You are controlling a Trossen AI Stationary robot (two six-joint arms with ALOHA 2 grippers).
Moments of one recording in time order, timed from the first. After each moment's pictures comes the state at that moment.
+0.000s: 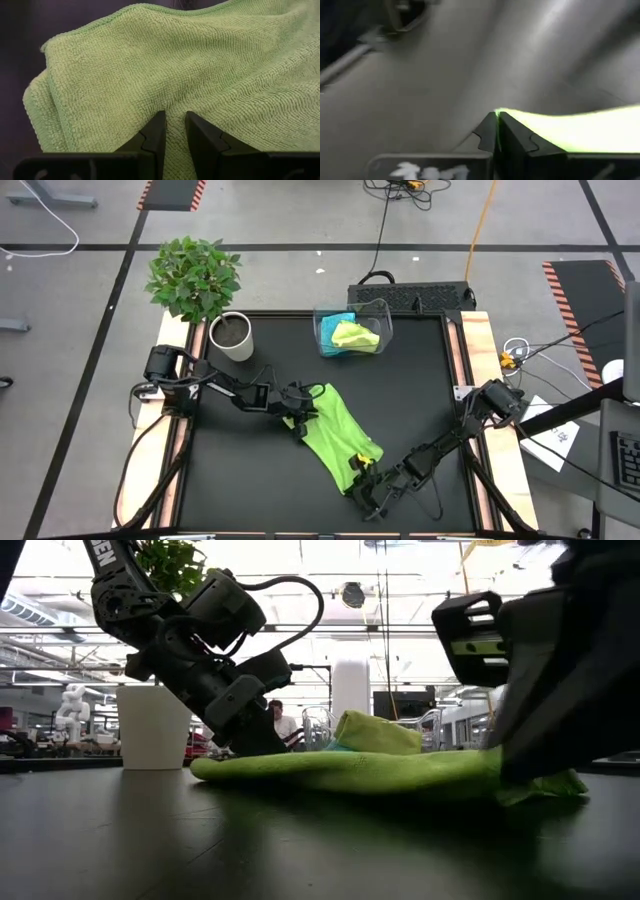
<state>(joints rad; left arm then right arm) -0.04 1.84 0.70 0.38 -0.03 -0.20 0.69 1.92 0.91 0.31 0.32 -0.02</state>
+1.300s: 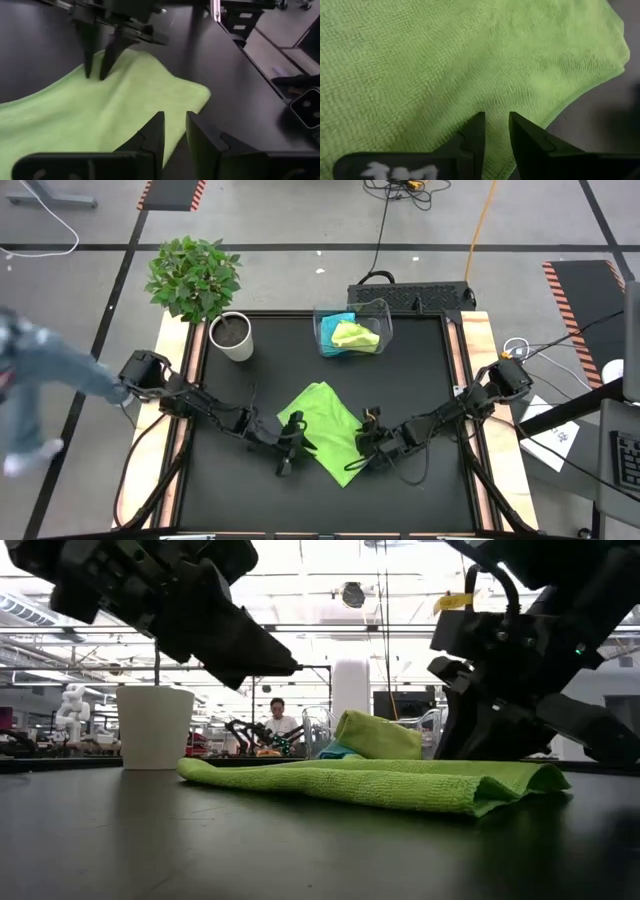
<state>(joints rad) -0.35 1.68 0.69 0.54 -0.05 -0.19 0.45 1.74 0.79 -0.16 0.50 0.06</state>
